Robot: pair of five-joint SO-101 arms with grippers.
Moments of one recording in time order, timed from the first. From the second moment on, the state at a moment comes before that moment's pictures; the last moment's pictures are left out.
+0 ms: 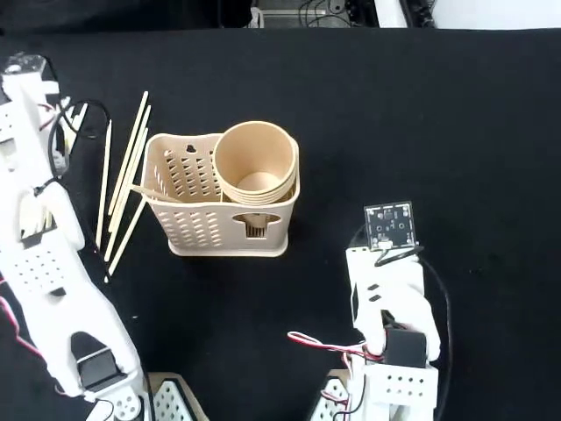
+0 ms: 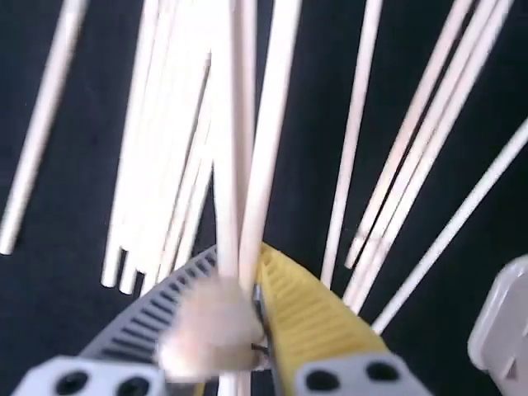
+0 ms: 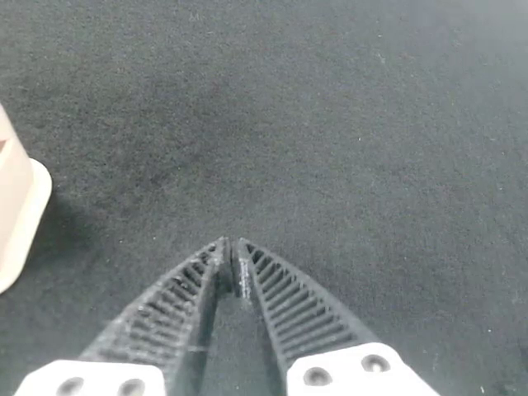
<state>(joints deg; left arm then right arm) -30.7 40.5 -53.1 99.8 -17.2 5.9 -103.1 96.7 49.4 16.4</state>
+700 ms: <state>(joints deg) -28.8 27.2 -41.4 100.3 -10.3 5.9 -103.1 96.7 49.4 16.4</state>
